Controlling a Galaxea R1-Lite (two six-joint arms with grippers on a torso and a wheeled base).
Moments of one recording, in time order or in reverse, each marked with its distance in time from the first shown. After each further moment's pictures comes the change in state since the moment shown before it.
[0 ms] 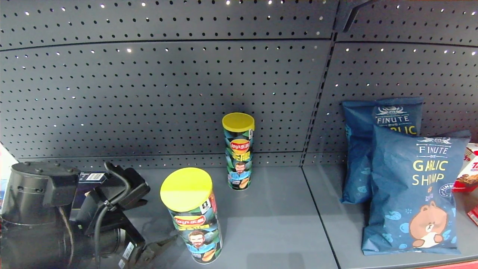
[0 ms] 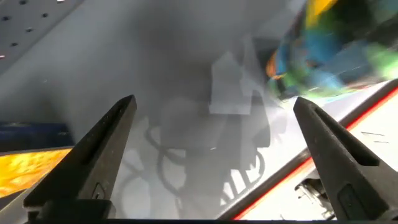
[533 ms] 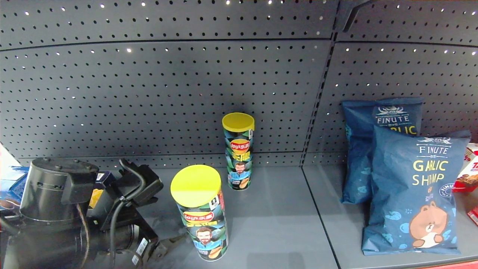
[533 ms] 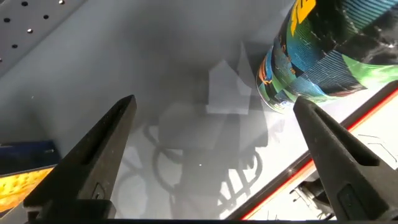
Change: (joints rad) left arm -0.061 0.045 -0.035 -0.010 0.029 -0.031; right arm 0.000 0.000 0.000 0.000 0.001 0.000
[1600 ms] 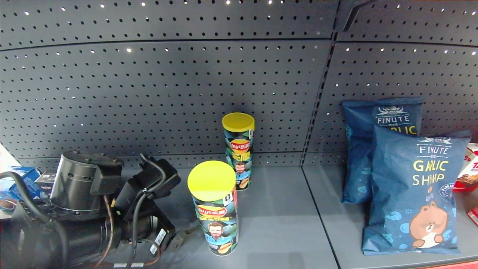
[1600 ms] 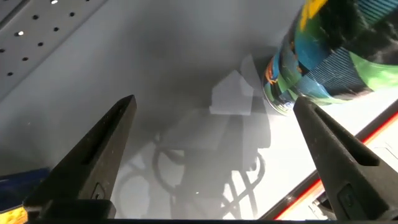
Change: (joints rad) left arm -0.051 0.083 -0.054 -0.038 0.031 0.000; right arm 0.000 0.000 0.000 0.000 0.000 0.000
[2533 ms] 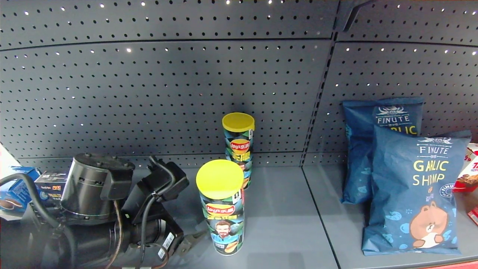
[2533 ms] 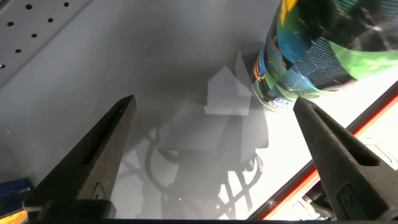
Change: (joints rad) left arm -0.057 0.017 -0.009 0.000 0.017 -0.036; right arm 0.000 0.000 0.000 0.000 0.000 0.000
